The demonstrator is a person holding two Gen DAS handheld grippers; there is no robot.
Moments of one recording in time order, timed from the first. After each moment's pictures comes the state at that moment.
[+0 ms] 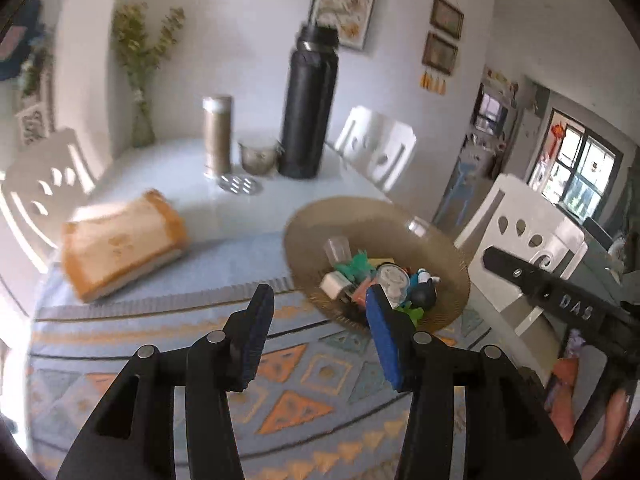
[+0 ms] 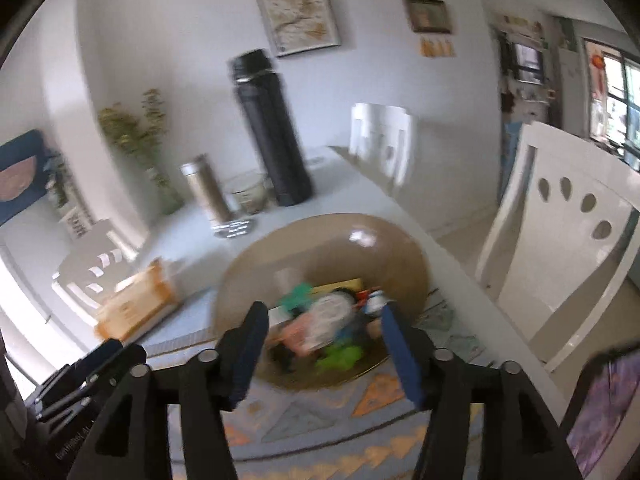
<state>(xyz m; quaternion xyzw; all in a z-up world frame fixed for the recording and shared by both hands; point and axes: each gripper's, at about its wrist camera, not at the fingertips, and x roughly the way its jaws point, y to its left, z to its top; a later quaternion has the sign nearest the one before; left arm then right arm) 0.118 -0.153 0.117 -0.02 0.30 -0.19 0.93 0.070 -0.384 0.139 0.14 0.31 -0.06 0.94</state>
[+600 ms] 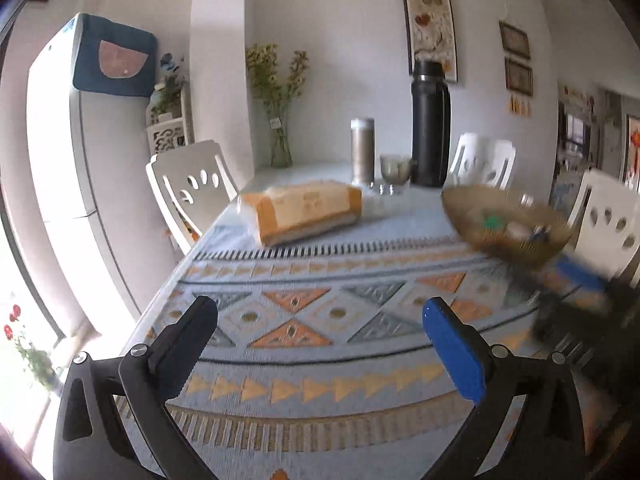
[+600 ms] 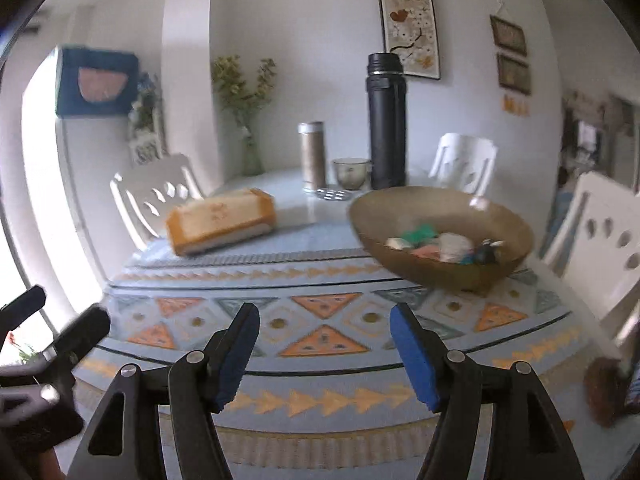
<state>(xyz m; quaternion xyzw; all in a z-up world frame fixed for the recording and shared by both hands) 0.009 -0.042 0.033 0.03 0.22 0.01 0.97 -0.006 -0.222 0.047 0.00 0.24 0.00 0.97</state>
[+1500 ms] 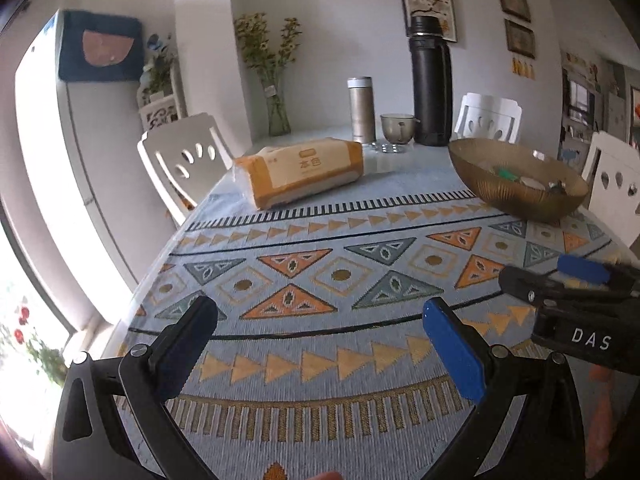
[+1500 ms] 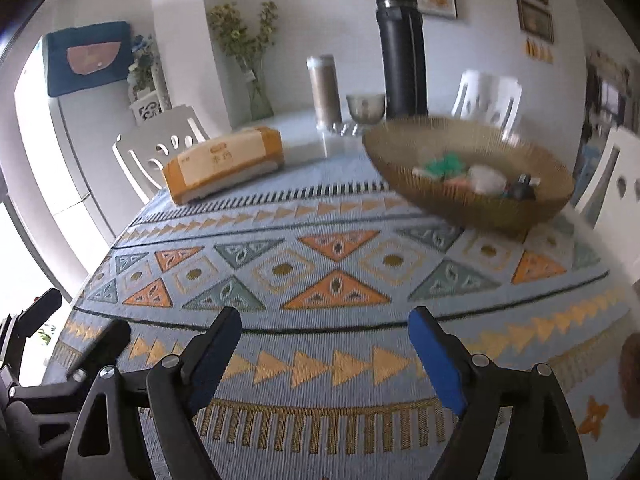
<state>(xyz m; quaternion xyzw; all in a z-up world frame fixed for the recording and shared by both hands) 0.018 -0.047 0.012 0.04 0.28 0.01 0.96 0.030 -0.234 0.008 0.05 0.36 0.05 0.93</state>
